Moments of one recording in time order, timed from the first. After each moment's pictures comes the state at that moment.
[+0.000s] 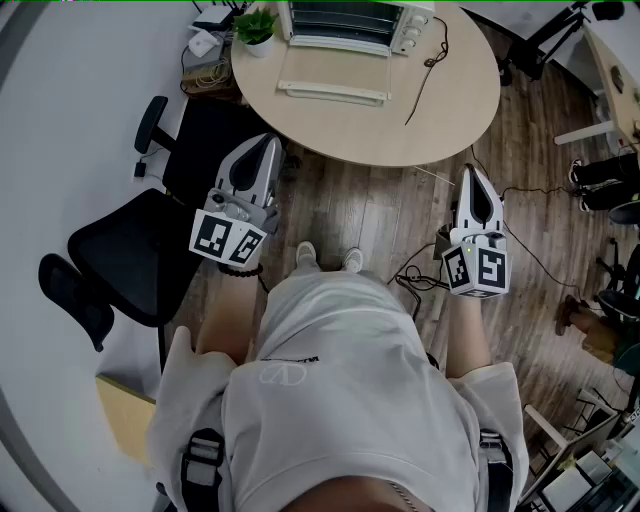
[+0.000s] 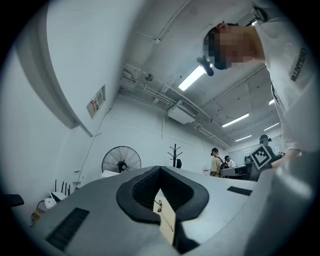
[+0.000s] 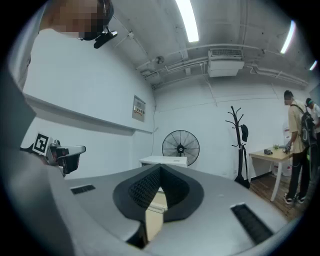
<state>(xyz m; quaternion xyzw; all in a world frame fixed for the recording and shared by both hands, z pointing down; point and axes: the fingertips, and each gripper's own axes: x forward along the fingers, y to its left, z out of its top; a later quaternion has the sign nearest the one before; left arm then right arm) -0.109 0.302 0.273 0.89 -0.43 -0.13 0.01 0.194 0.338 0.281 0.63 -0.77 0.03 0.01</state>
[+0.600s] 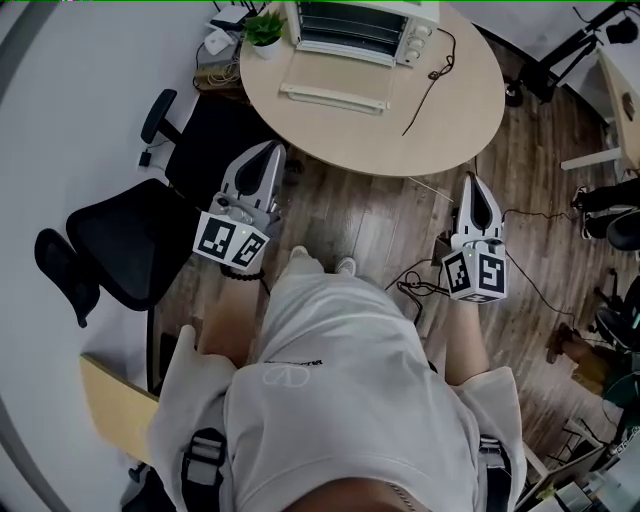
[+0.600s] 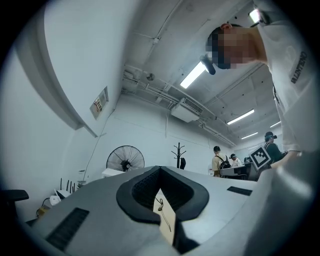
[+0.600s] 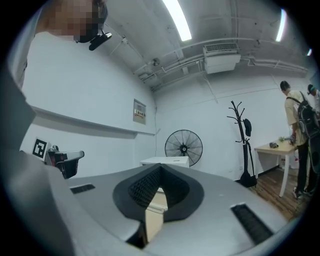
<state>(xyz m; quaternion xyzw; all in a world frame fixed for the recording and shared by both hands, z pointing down) -0.066 0.320 0.280 0.88 -0.46 -0.12 0.02 0.242 0.334 0.288 0.61 -0.79 0.05 -0.01</state>
